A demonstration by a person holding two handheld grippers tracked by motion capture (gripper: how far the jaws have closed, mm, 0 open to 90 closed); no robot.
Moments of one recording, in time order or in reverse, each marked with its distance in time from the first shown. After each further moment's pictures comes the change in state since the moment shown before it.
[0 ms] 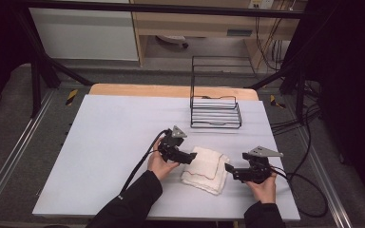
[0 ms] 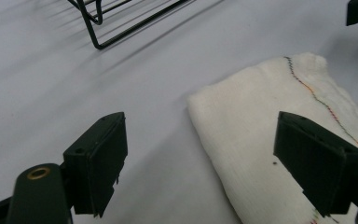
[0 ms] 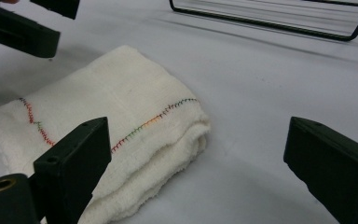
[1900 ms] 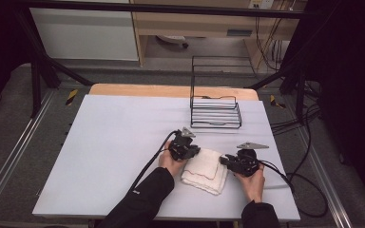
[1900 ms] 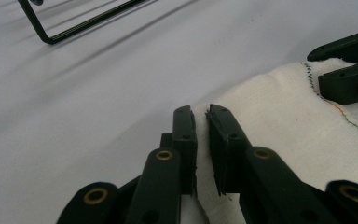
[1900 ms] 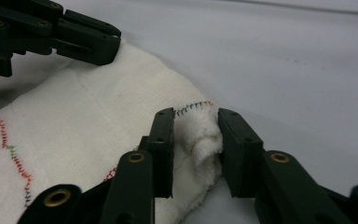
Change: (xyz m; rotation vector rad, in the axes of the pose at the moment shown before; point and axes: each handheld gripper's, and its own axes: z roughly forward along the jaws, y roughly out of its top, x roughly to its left) left arm -0.001 -0.004 0.044 -0.002 -0.059 -0.011; right arm 0.002 0.008 0.040 0.113 0.013 0.116
